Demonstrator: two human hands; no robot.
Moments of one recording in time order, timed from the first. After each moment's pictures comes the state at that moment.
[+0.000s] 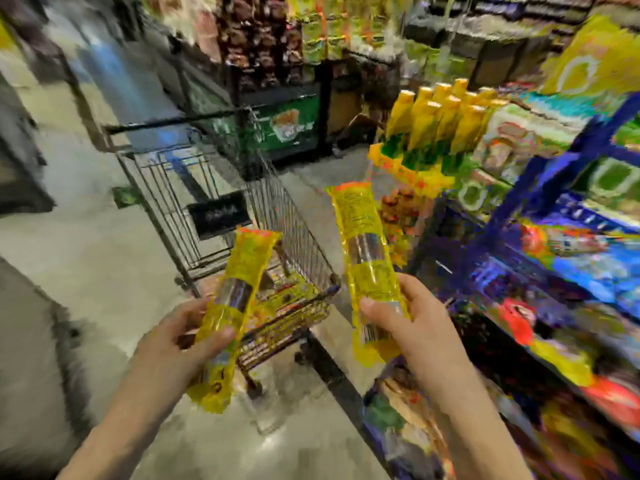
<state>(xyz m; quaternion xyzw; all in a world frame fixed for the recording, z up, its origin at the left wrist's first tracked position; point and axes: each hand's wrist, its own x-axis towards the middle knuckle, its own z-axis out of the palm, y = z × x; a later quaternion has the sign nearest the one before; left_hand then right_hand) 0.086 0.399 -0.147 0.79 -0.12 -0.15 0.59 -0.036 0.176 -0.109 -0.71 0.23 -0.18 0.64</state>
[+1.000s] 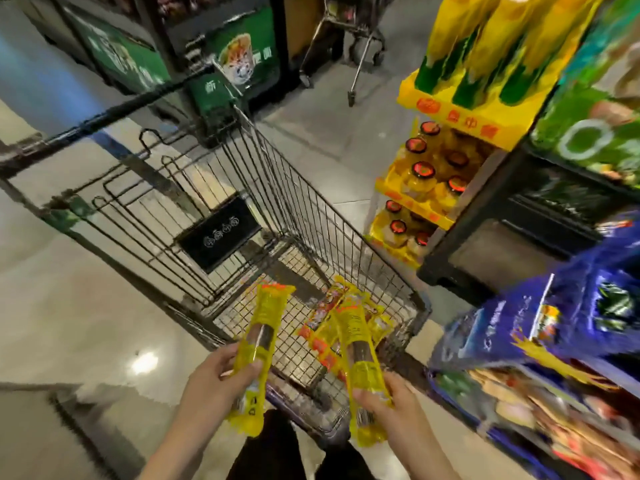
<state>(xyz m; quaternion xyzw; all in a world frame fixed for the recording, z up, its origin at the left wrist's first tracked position) 0.434 0.402 -0.267 0.81 -0.05 -0.36 0.46 0.247 0.250 -0.298 -0.57 0.51 -0.02 0.64</state>
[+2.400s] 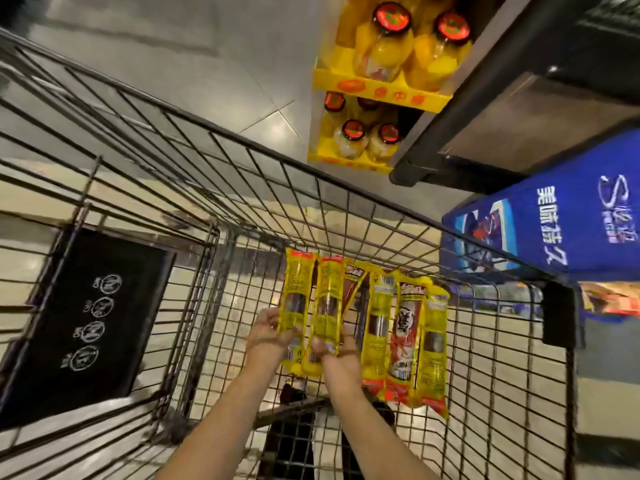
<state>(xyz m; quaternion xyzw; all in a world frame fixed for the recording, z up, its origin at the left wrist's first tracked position) 0.651 0.200 -0.637 0.77 -0.11 -0.57 0.27 0.532 0.203 -0.611 -0.25 0.76 -0.14 0.59</state>
